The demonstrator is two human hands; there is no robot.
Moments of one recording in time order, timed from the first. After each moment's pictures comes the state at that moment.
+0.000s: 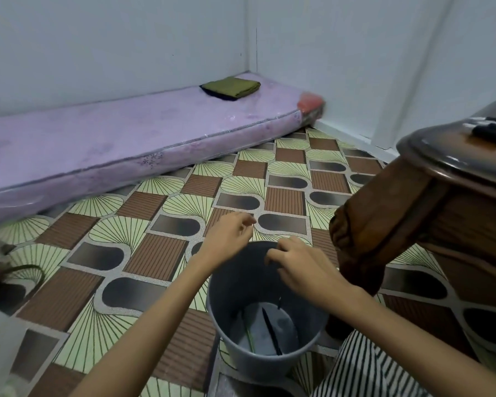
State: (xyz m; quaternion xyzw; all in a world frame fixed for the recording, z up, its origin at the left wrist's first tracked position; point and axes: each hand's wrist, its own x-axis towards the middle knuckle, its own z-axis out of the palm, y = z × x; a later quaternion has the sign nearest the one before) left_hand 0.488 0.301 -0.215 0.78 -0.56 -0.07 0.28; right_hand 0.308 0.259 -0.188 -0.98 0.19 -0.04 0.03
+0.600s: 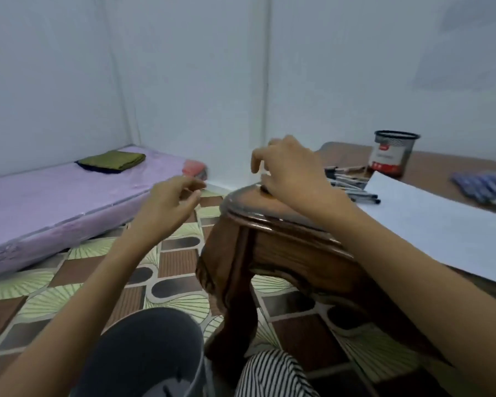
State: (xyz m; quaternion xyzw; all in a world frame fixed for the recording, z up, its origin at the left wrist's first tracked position) left_hand 0.374 0.238 -0.041 0.59 -0.69 0.05 0.42; right_hand 0.169 0.212 0.028 -0.85 0.43 -0.25 -0.17
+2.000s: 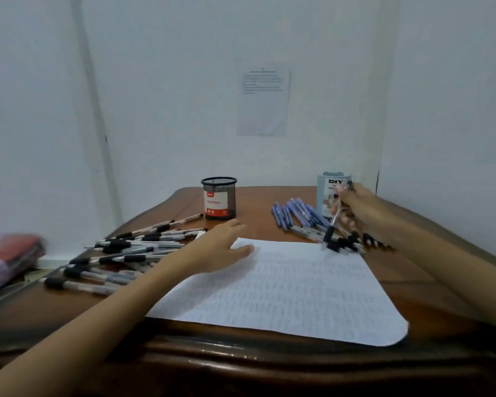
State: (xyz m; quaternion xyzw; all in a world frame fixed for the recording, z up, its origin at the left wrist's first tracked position) left_hand 0.058 0.131 -0.001 0.34 -0.93 -0.05 0.14; right_hand -0.213 0.184 0.020 -0.49 0.58 -0.60 0.27
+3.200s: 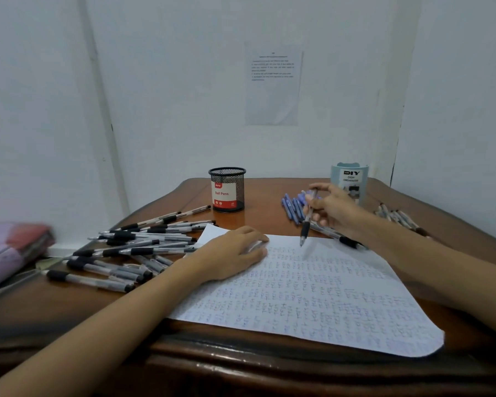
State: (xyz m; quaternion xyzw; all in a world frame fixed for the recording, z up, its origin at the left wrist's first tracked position) left_hand 0.052 0.123 -0.019 0.35 -0.93 -0.09 0.10; right_hand -0.162 0.152 0.011 -0.46 0.53 -0.59 0.39
